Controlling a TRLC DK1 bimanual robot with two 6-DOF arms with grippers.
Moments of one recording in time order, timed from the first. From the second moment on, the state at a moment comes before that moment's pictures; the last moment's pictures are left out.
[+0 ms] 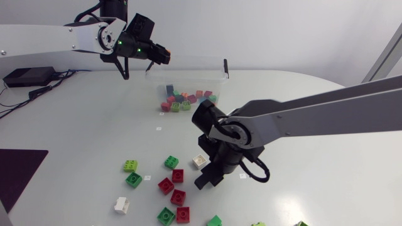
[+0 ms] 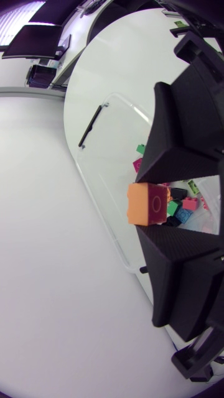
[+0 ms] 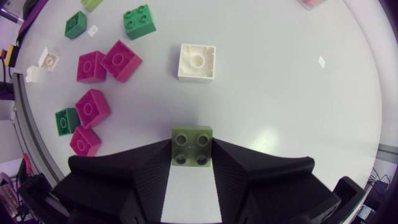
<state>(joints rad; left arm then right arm) -0.22 2.03 1.71 -0.16 0.27 0.32 0.78 1.81 1.07 -0.63 0.01 0.07</state>
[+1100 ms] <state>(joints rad) -0.15 1.65 1.06 -0.24 0.23 0.62 0.54 1.80 1.60 -0.63 0.01 -0.05</state>
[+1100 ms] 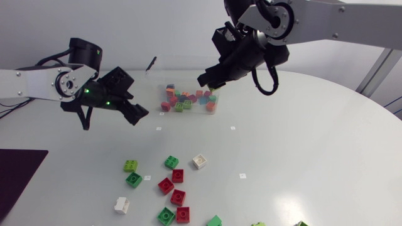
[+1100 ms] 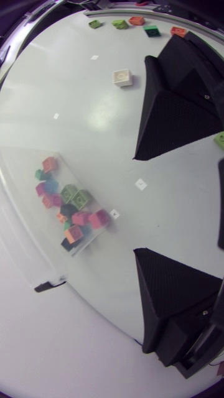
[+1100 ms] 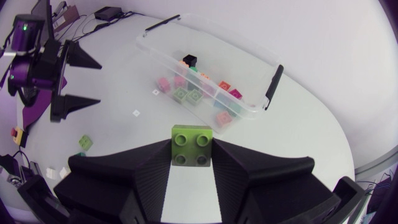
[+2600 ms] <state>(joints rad) 0.06 1.64 0.80 -0.47 0.47 1.53 0.44 2.15 2.07 -0.49 0.01 -0.03</state>
